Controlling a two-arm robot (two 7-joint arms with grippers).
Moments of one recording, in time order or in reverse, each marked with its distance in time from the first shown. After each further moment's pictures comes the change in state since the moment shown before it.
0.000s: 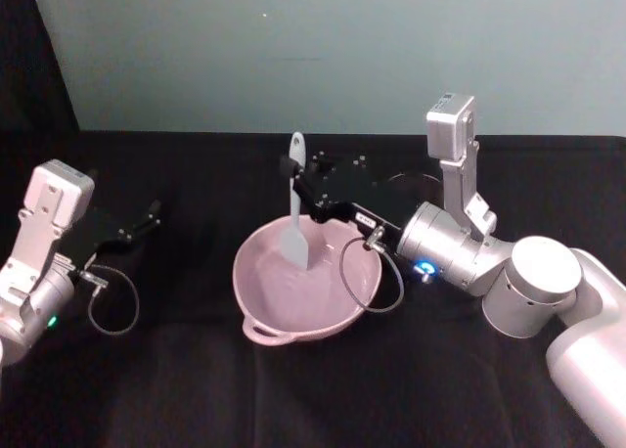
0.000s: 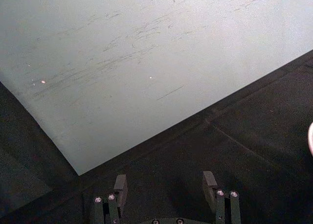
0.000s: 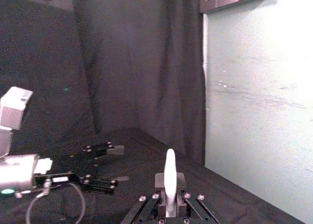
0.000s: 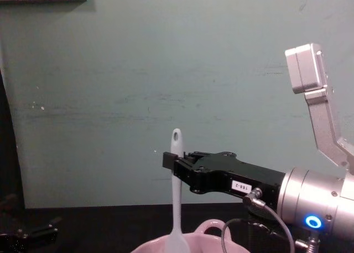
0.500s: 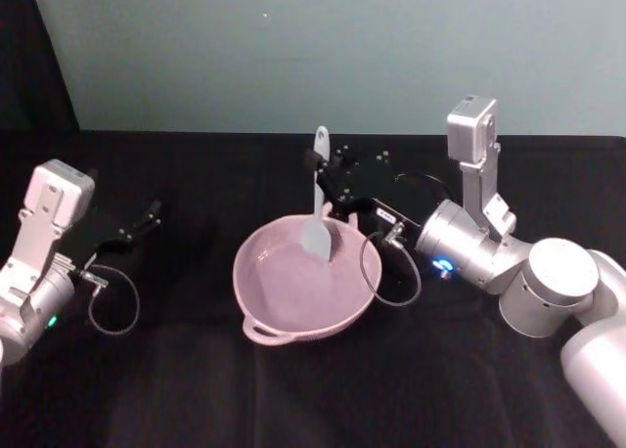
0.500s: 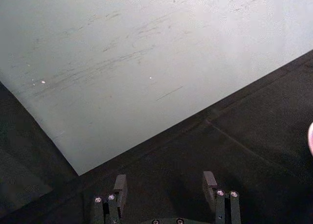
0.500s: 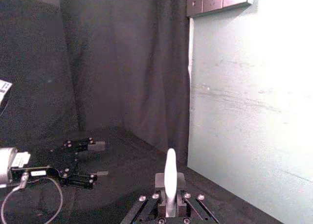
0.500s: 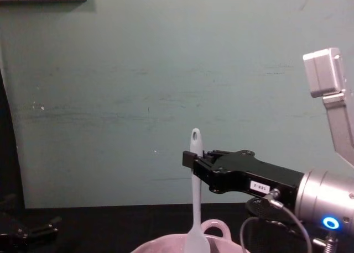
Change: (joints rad) left arm 0.000 0.000 0.000 0.000 0.000 0.000 0.000; right arm -0.003 0.008 0.038 0.029 -0.040 -0.050 -0.013
